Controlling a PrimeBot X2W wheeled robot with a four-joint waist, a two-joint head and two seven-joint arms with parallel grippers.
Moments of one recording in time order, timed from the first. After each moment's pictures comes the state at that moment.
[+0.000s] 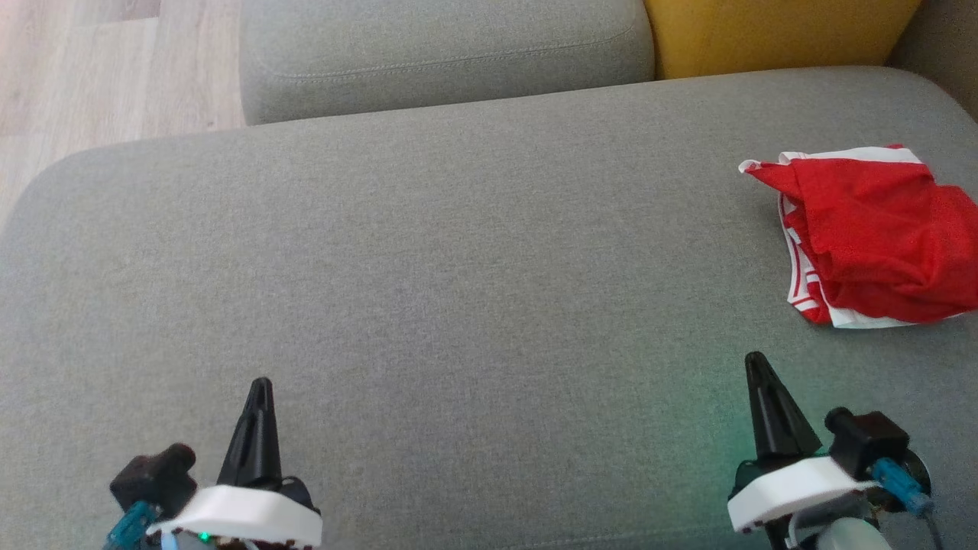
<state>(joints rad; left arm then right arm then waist) 0.11 0.05 -0.12 0.15 -0.42 0.00 -0.24 0.02 -0.05 0.05 0.32 0.13 0.13 -0.23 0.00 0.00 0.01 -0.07</state>
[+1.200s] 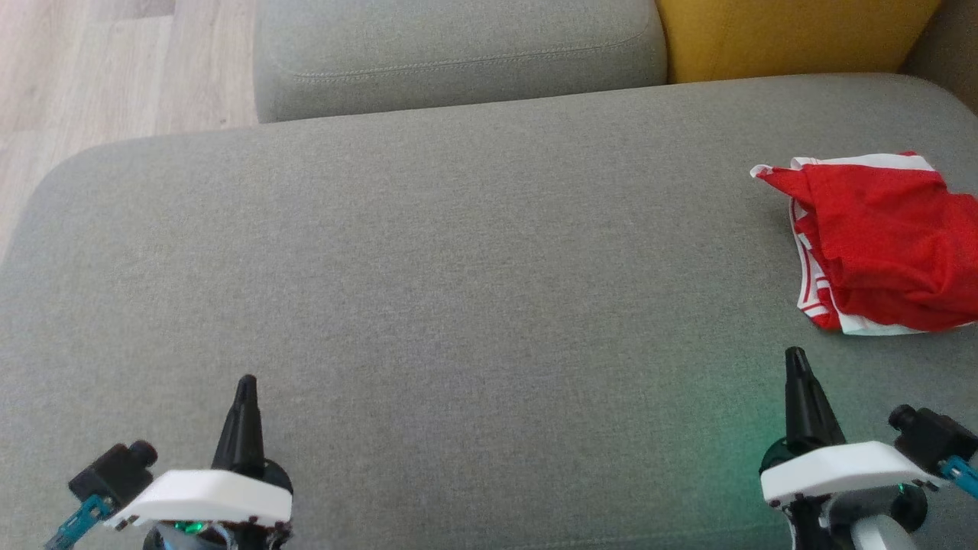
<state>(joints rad) 0.07 0.05 -0.08 0.19 -0.78 -0.04 -0.15 0.01 -0.05 0.02 0.31 0.58 0.13 -0.14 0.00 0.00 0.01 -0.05</state>
